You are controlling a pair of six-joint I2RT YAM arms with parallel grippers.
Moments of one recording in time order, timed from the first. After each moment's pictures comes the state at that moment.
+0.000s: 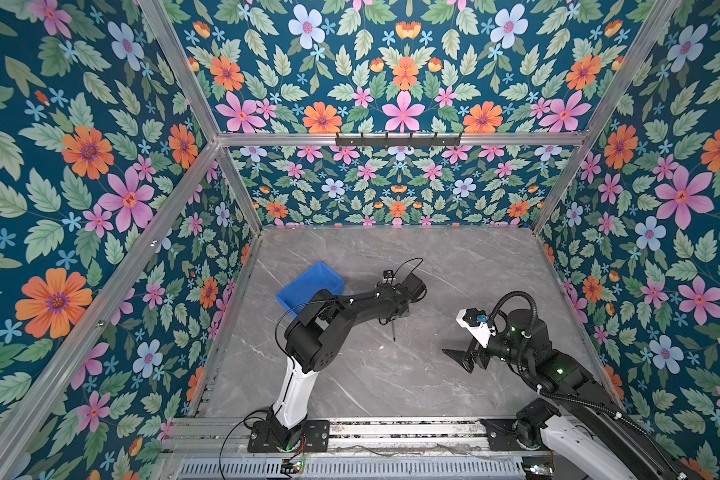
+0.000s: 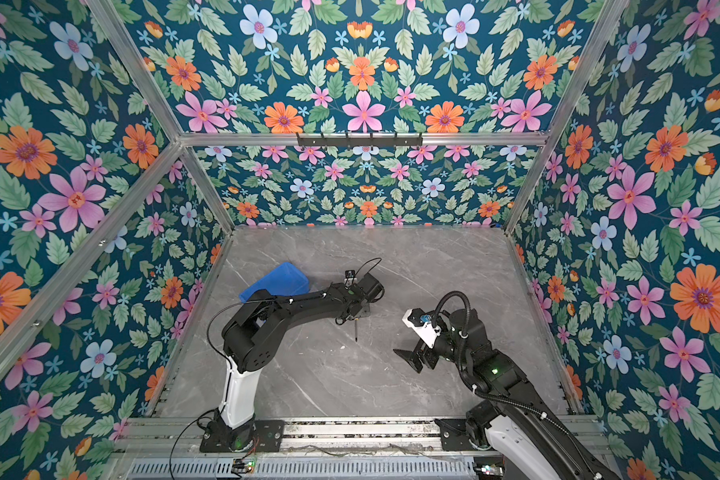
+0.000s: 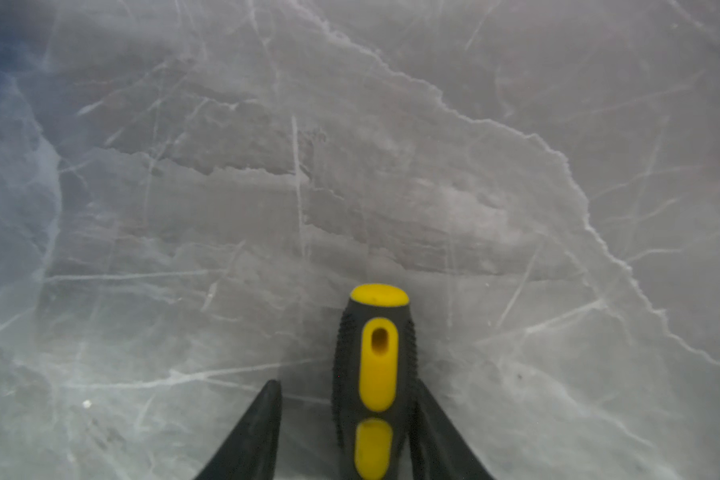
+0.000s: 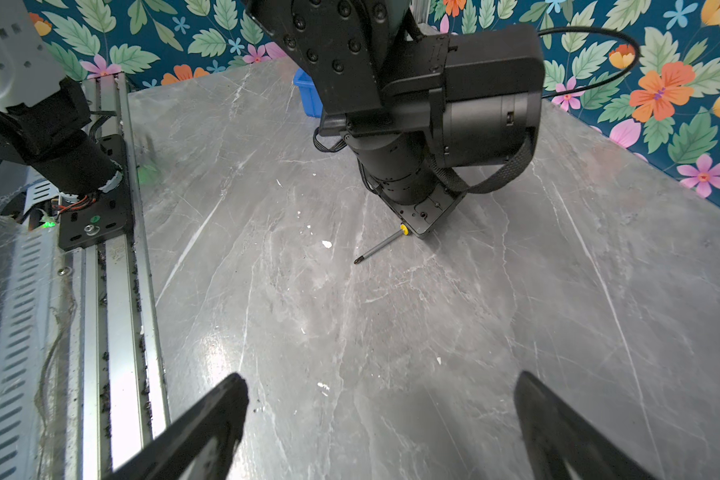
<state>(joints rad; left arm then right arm) -0.84 2.07 1.39 -0.55 -0.43 -0.84 0.50 0.66 0.53 -0.38 -0.46 -0.29</state>
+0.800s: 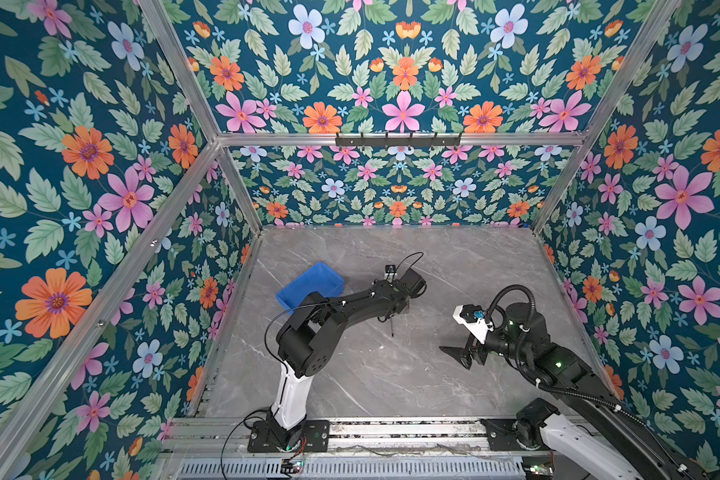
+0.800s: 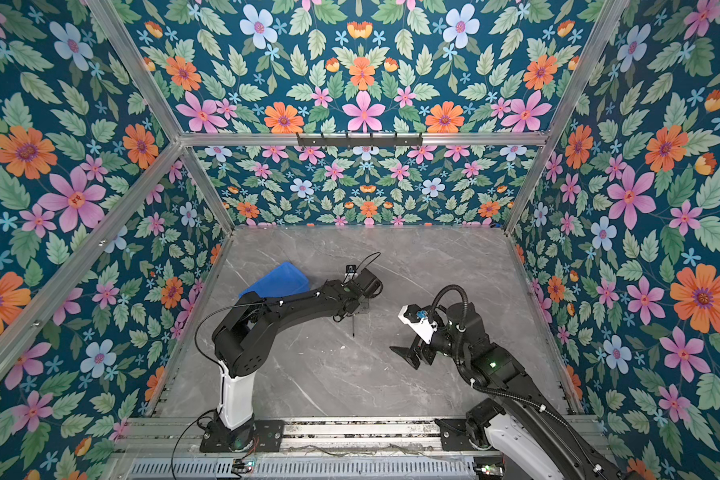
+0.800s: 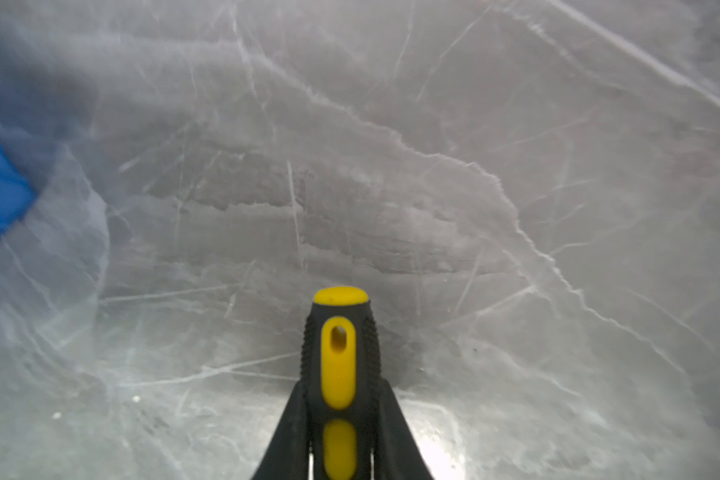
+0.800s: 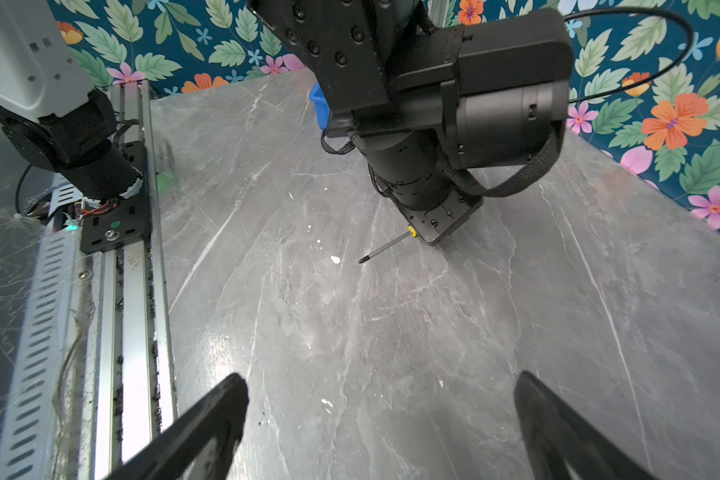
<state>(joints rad) -0.84 1.98 1.39 -0.56 -0.43 -0.73 0.53 0.72 0.60 -0.37 -0.49 -0.31</state>
